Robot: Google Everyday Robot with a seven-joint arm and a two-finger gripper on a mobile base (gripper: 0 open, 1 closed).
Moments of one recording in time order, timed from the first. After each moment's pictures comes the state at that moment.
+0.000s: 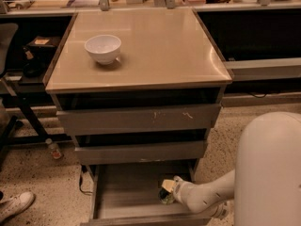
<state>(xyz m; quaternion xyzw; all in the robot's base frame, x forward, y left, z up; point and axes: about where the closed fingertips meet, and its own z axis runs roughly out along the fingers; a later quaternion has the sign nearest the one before) 0.480 -0.100 0.357 0.18 0.93 0.21 0.22</state>
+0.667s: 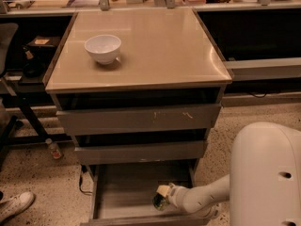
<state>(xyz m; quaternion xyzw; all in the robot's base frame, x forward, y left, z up) 0.477 -0.077 0.293 0.21 0.93 0.25 0.17</state>
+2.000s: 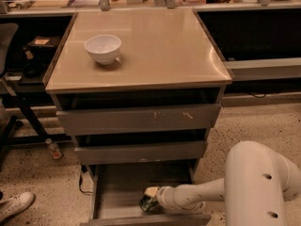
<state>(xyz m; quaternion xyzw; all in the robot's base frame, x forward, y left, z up) 0.499 -0.018 0.212 0.22 0.92 0.32 0.10</state>
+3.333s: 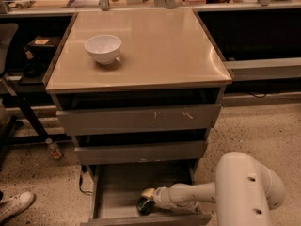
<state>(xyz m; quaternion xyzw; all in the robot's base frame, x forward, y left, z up) 0.514 0.000 0.150 0.23 0.91 0.33 0.06</state>
